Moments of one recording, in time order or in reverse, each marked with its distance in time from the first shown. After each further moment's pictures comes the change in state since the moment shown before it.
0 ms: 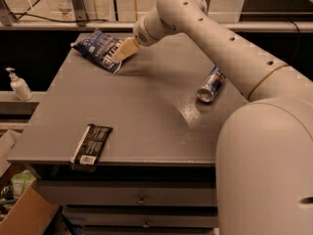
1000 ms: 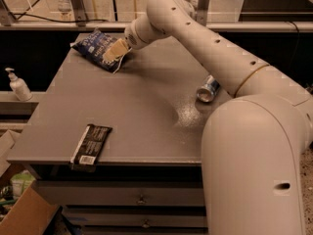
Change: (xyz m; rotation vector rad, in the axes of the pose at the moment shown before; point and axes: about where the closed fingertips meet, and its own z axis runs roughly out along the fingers) arm -0.004 0.010 0.033 -0.032 -0.006 0.145
